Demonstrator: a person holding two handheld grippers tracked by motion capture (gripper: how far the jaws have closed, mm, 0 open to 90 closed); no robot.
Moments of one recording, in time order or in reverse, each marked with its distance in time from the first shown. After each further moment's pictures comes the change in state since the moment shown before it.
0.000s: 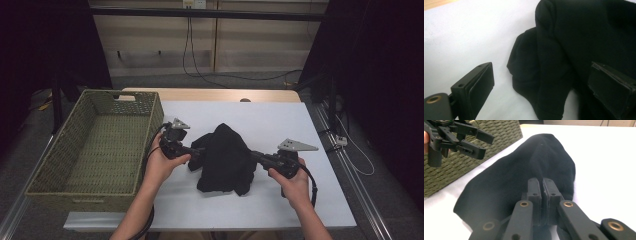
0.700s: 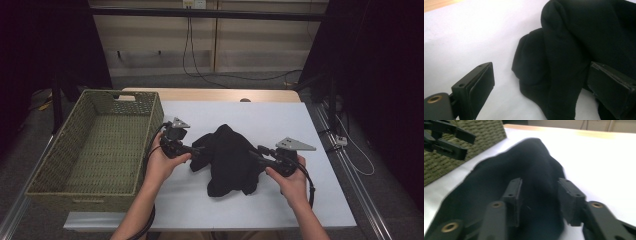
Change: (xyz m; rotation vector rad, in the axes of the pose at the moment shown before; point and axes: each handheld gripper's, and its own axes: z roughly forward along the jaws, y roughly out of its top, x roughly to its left) left arm 0.003 0.000 0.001 -0.005 0.017 -0.013; right arm 0.005 0.004 0.011 -0.011 -0.118 -0.029
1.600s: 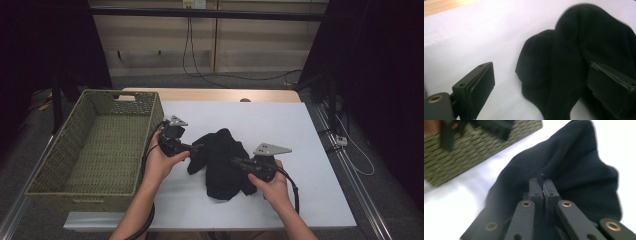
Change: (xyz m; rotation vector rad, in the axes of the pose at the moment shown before) left arm 0.002 0.005 -0.002 -0.019 -0.001 -0.010; right arm 0.038 -0.013 0.028 0.069 0.215 -0.046
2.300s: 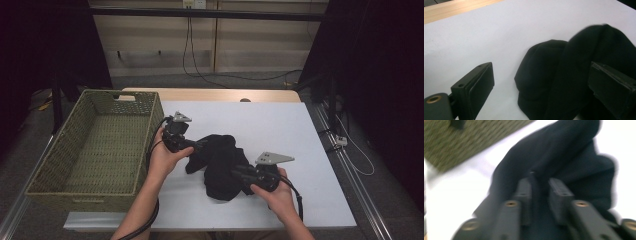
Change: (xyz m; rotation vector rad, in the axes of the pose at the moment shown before) left arm 0.000 0.010 0.006 -0.015 -0.006 -0.004; right arm 0.006 -0.008 -0.016 0.025 -0.042 0.021
